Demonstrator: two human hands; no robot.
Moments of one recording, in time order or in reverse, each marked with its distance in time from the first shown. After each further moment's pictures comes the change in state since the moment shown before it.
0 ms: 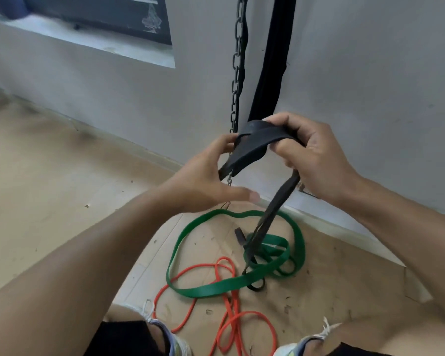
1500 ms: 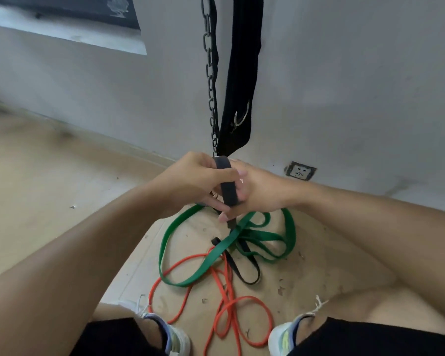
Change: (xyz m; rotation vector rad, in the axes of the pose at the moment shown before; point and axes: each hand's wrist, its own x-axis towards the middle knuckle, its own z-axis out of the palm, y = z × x) left_hand 0.004 0.010 0.025 -0.378 -0.166 -0.321; right_hand -0.007 0.090 0.038 -0.229 -0.545 0.272
